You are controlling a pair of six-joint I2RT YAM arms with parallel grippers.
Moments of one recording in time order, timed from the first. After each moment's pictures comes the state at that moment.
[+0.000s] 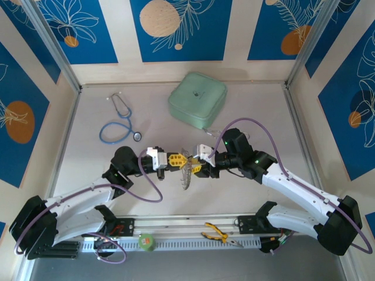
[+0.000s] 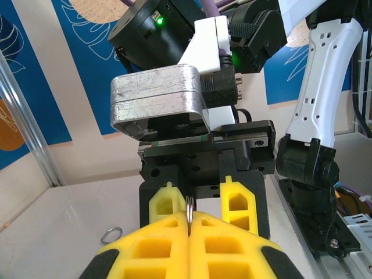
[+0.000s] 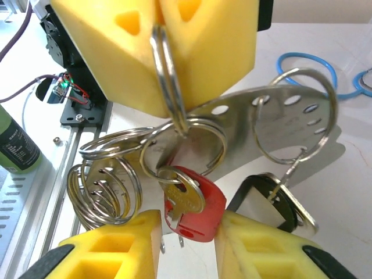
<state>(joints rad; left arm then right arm) -0.76 1.03 0.45 0.71 0.74 0.14 0.73 1.02 0.77 -0.36 -0.68 -0.47</state>
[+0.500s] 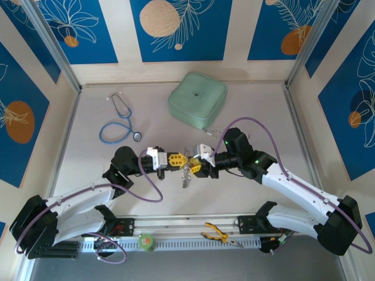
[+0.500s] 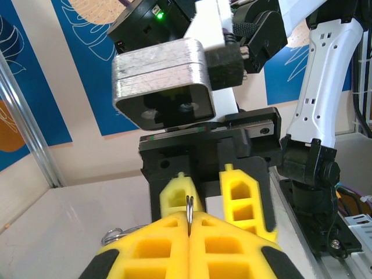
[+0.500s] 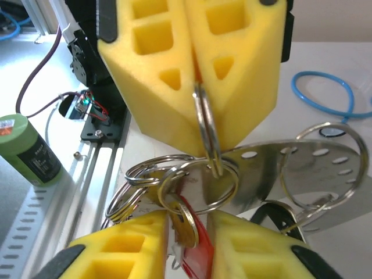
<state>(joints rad) -0.76 1.04 0.45 0.72 0.74 0.14 0.73 1.02 0.77 -0.31 -0.75 -0.44</state>
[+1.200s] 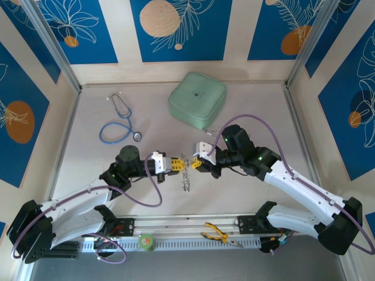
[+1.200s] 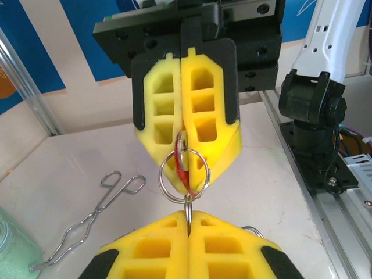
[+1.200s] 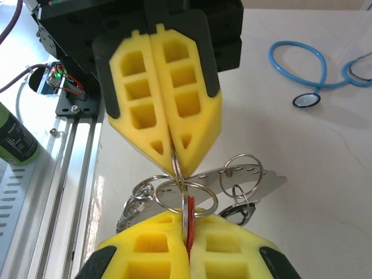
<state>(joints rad) -0.76 0.98 0.46 0.39 0.69 0.33 0.75 1.02 0.90 -0.54 -0.59 -0.51</state>
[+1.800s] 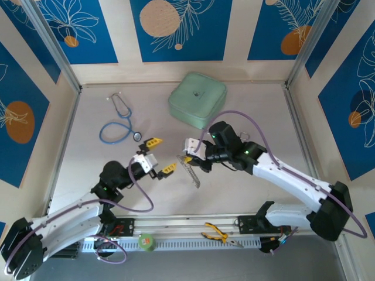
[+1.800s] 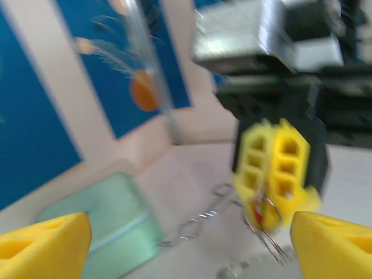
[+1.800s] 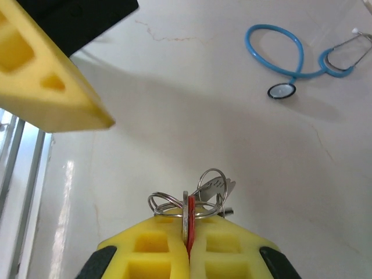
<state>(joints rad) -0.76 0.73 0.25 0.66 0.19 0.27 0.81 1.21 0.98 -0.44 -0.44 -0.53</state>
